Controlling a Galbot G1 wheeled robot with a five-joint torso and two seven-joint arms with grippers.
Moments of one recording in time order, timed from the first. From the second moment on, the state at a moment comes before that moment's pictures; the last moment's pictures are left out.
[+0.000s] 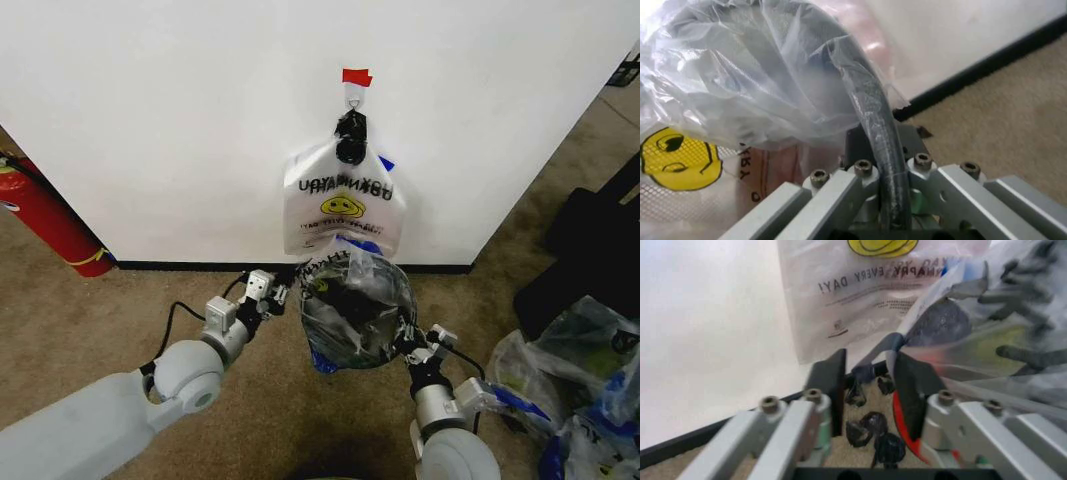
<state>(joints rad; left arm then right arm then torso) 0.77 -0.56 0.30 -2.09 -0.86 0.11 -0.41 -1.53 1.40 0.30 2.13 0.66 -0.04 0.33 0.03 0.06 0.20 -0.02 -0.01</state>
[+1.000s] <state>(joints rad) 1.44 -0.91 -0.45 -2.06 -0.55 -0.27 -0.22 -1.42 1.42 0.34 2.11 0.91 -0.38 0.51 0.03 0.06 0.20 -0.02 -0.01</state>
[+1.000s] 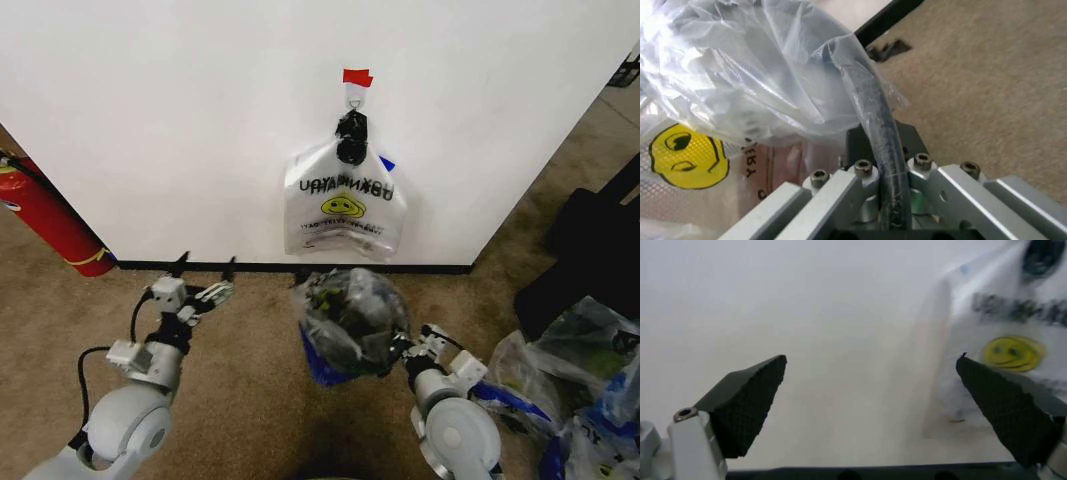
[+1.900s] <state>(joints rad) 1.55 -1.00 -0.51 -2.09 -0.58 -0.27 -0.25 -1.35 1.45 0.29 2.02 0.89 -0.48 0.49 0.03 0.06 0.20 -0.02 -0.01</state>
